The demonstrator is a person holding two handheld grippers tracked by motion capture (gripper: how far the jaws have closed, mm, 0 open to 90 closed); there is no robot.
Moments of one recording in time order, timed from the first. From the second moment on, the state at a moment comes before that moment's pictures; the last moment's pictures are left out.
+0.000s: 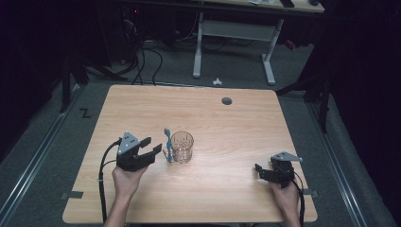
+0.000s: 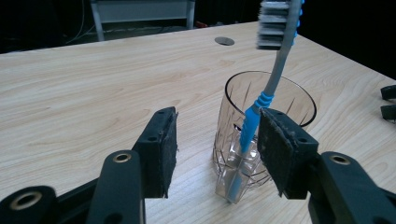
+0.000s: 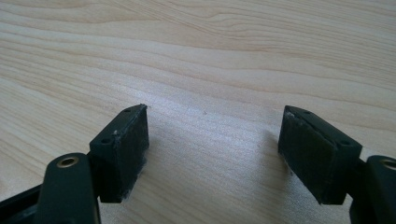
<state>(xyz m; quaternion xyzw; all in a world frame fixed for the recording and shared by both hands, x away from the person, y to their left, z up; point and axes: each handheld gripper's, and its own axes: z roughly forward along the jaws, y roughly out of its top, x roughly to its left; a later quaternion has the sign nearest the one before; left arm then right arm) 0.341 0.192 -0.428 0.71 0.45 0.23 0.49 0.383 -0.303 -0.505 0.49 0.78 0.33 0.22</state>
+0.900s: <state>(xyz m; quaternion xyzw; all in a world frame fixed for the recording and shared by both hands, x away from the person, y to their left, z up) 0.334 0.223 -0.434 0.69 0.49 0.25 0.48 0.383 -0.303 -0.505 0.49 0.78 0.33 0.22</state>
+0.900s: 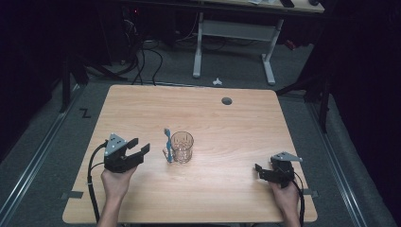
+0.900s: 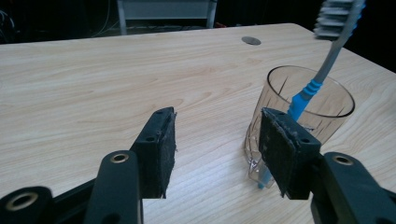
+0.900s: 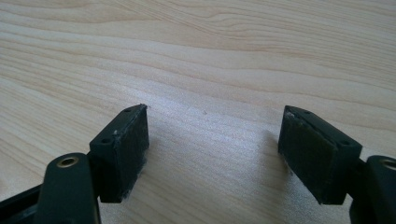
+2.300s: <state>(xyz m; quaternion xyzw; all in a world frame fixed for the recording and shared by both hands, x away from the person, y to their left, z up) 0.329 0.245 -0.468 0.68 0.54 0.22 0.45 0.383 -0.303 -0.505 0.49 0.78 0.33 0.22</state>
